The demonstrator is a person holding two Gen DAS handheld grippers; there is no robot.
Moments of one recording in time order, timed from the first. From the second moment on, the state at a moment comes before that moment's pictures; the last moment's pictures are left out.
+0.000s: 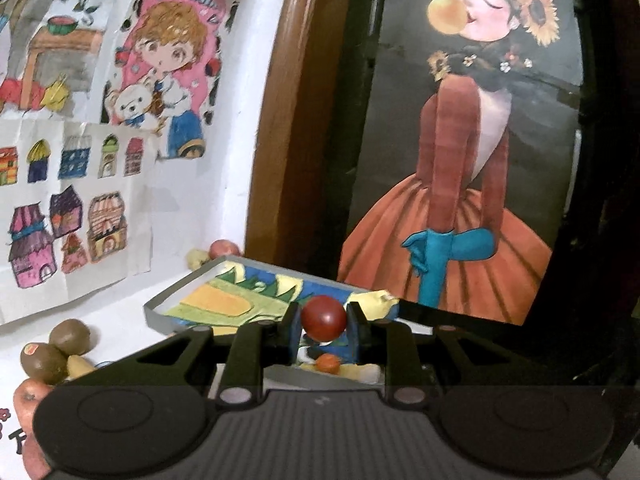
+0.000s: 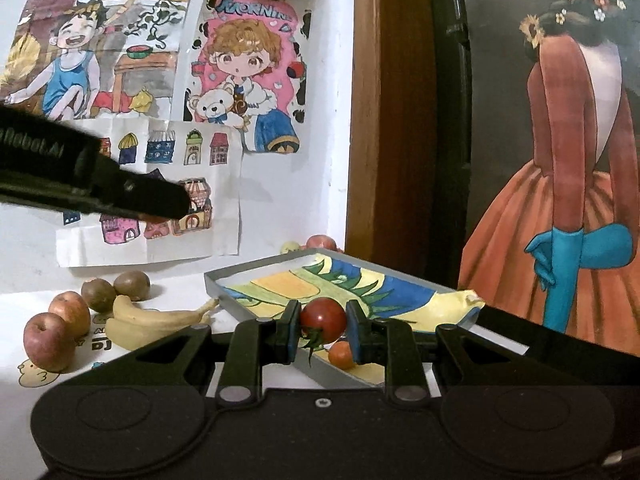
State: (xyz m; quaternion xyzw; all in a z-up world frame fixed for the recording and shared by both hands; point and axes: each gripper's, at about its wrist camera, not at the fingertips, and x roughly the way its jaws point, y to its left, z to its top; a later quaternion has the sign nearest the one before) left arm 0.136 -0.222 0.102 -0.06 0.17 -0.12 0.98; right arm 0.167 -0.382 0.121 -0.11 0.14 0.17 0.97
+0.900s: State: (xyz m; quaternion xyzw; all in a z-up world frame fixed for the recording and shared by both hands) left arm 0.291 -0.237 0.011 -0.08 0.24 -0.12 0.96; right arm 0.255 -0.406 0.066 -0.11 0.20 0.15 0.96
